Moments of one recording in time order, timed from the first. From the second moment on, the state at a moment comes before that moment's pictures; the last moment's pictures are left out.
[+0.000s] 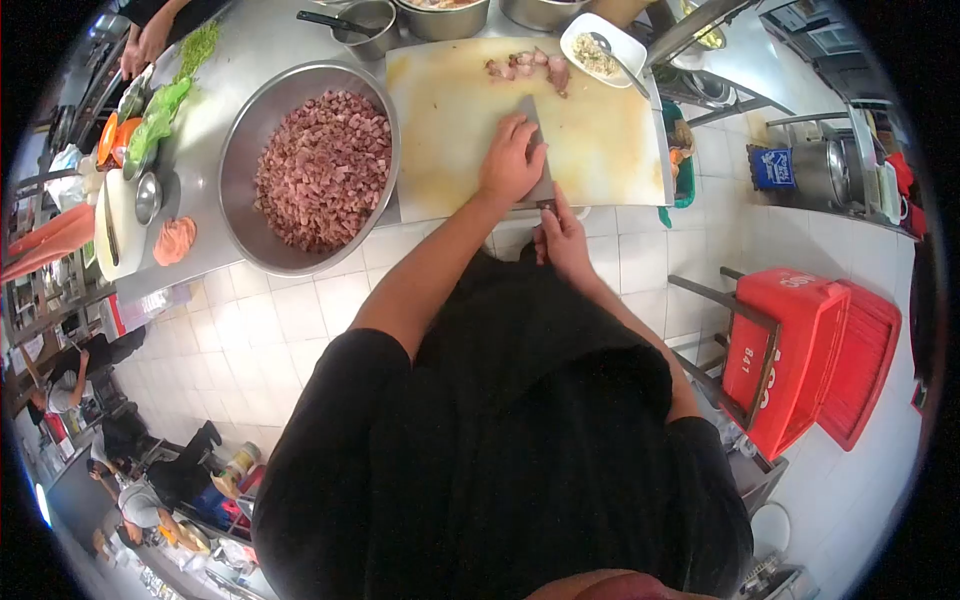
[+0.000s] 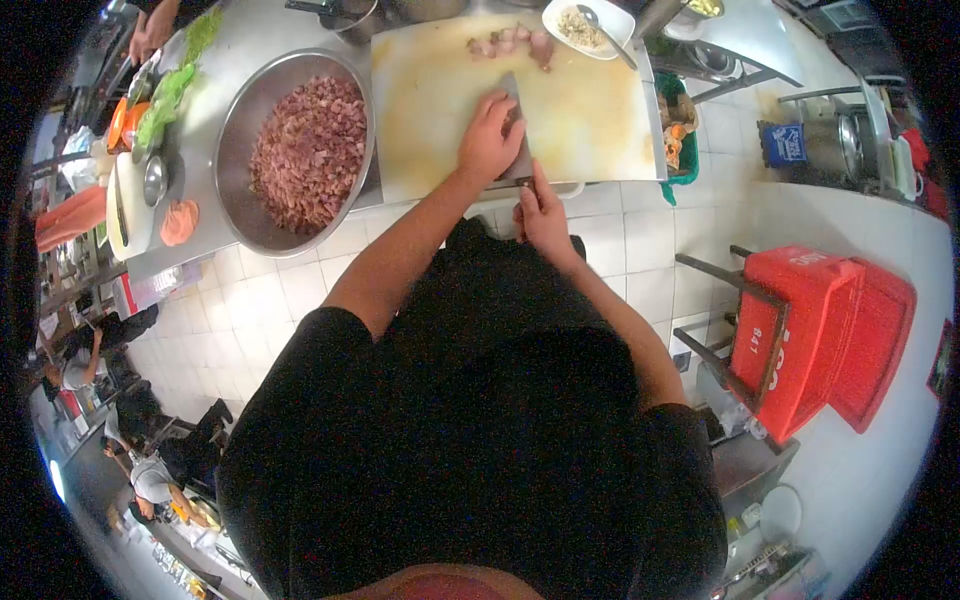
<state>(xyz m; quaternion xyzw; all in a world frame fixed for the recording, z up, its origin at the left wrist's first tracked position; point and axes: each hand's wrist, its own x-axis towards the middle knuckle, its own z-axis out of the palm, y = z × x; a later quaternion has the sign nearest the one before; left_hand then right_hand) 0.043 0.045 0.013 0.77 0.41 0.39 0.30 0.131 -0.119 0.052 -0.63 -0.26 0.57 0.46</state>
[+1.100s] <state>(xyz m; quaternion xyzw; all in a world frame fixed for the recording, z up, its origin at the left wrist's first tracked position) -0.240 0.074 0.138 0.63 0.55 0.55 0.04 0.168 -0.083 0.067 -0.67 -0.69 0.03 0.28</state>
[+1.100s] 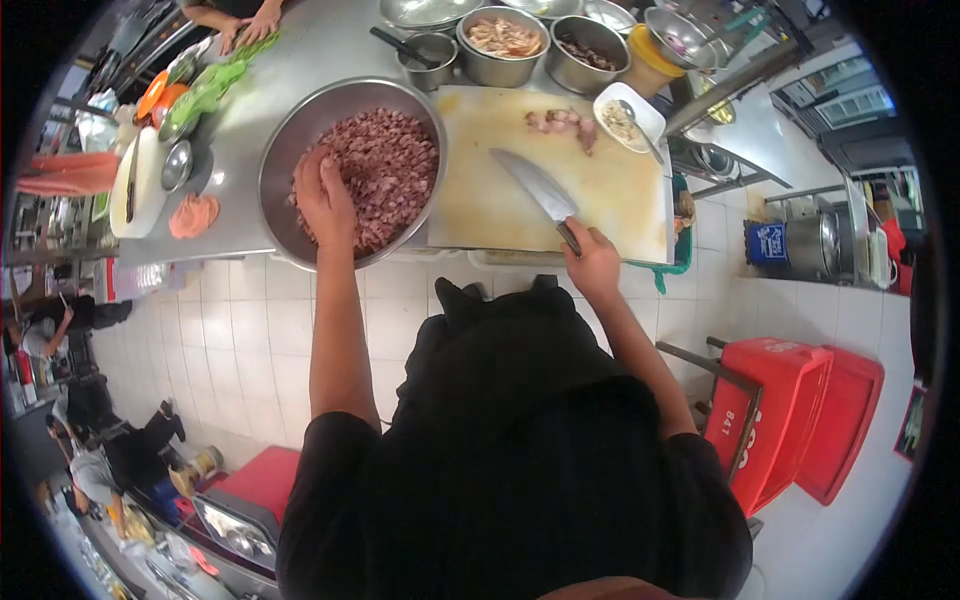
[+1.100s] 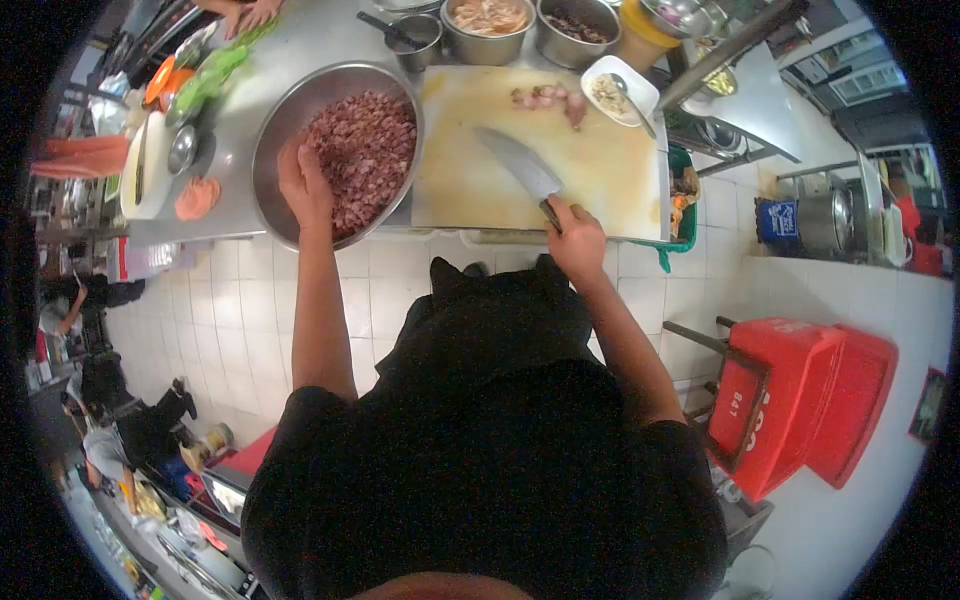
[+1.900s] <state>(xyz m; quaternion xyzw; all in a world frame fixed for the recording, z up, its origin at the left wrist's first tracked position) -0.179 0.022 0.142 0.63 0.60 0.49 -0.03 0.381 0.112 0.021 -0.60 -0.15 0.39 0.69</state>
